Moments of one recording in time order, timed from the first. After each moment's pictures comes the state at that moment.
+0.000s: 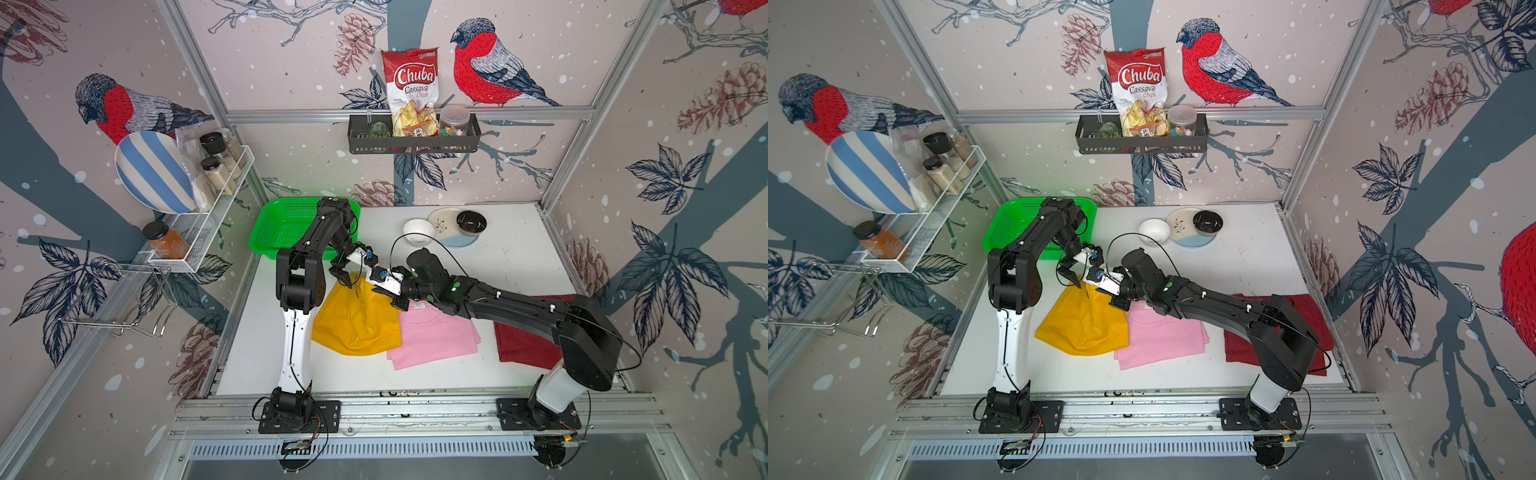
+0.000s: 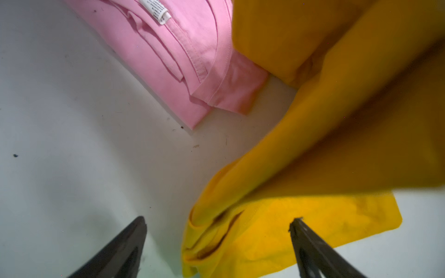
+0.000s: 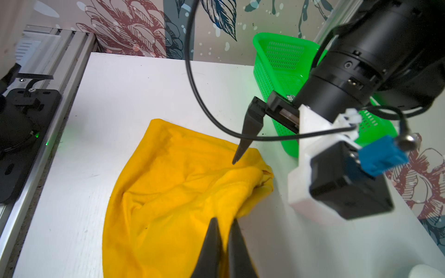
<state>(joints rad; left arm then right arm) -0.19 2.34 2.15 -1.70 0.42 2.09 0.96 1.66 1.14 0.00 -0.29 -0.44</state>
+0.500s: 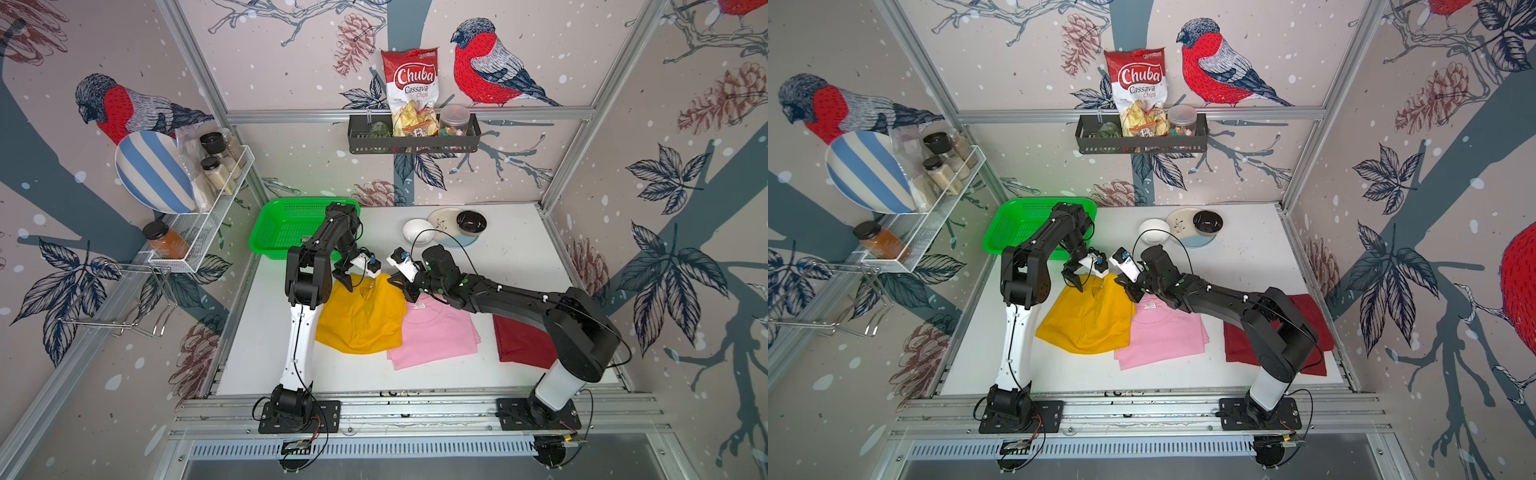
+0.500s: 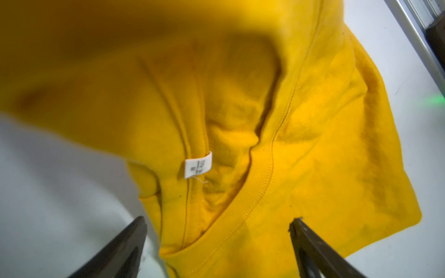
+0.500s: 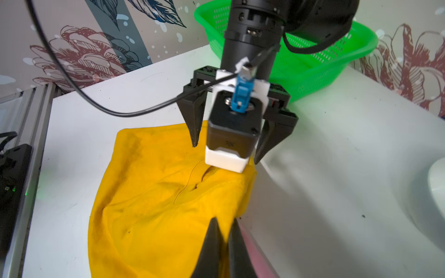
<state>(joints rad) -0.21 2.45 2.19 -1.69 0.37 2.09 0.81 1.70 1.03 0.13 -0.33 -0.12</state>
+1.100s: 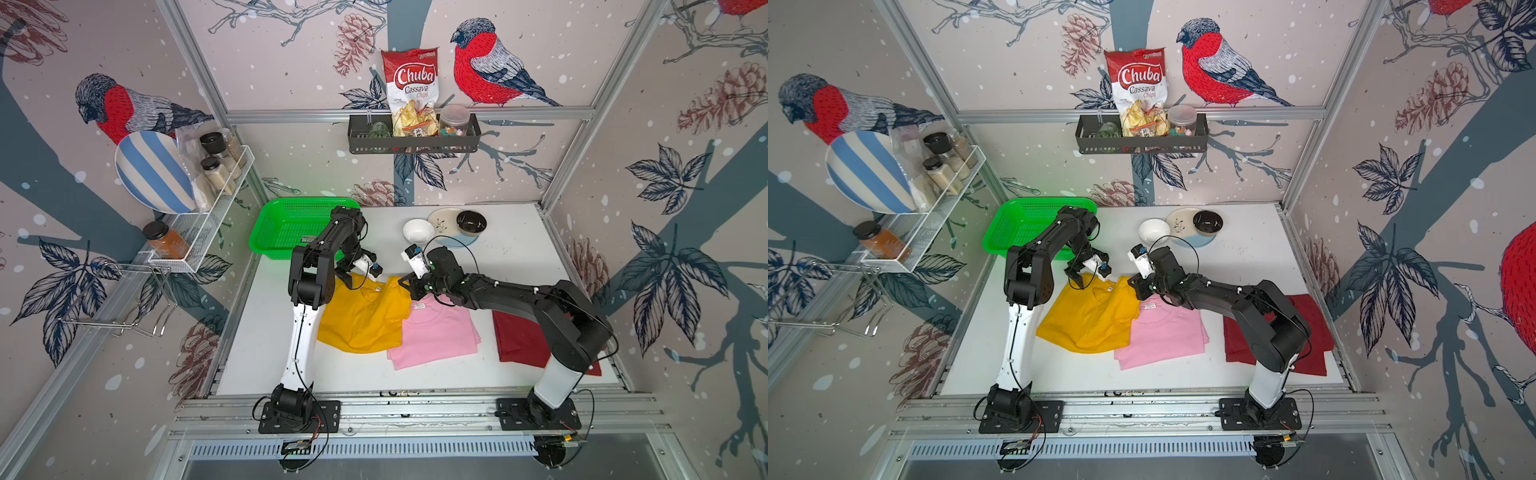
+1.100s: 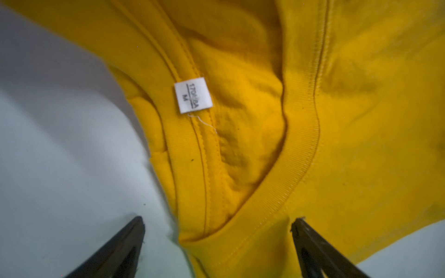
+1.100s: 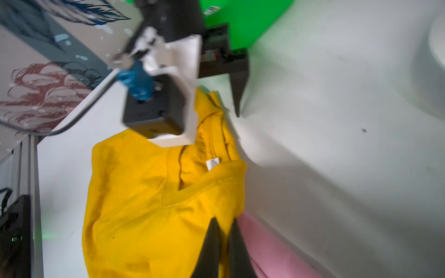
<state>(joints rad) -0.24 2.47 2.16 -1.51 0.22 2.06 0.72 1.79 1.03 0.07 -0.32 0.22</state>
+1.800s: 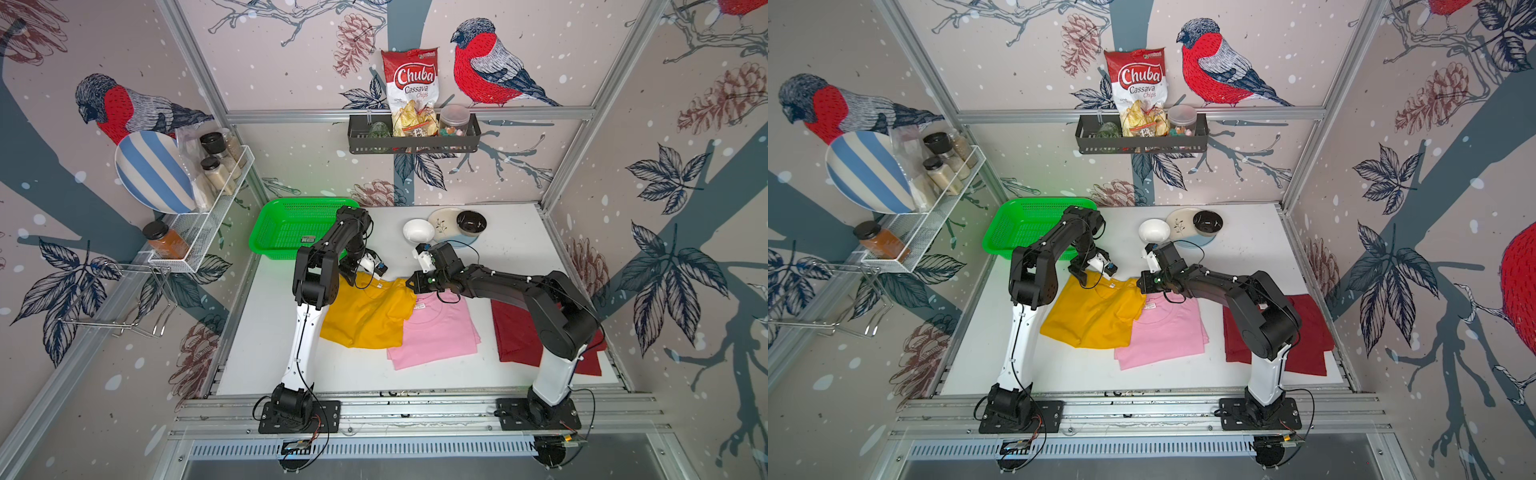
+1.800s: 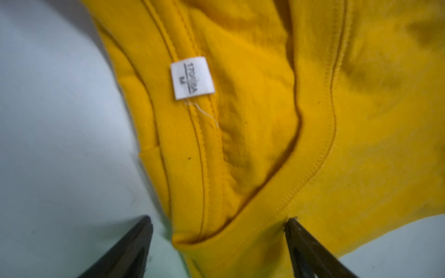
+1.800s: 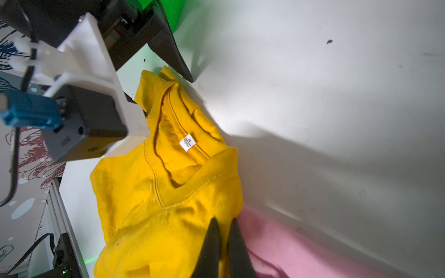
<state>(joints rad) -0.27 2.50 2.20 -1.49 0.09 1.90 0.68 1.85 1.11 -0.07 -0.38 0.43</state>
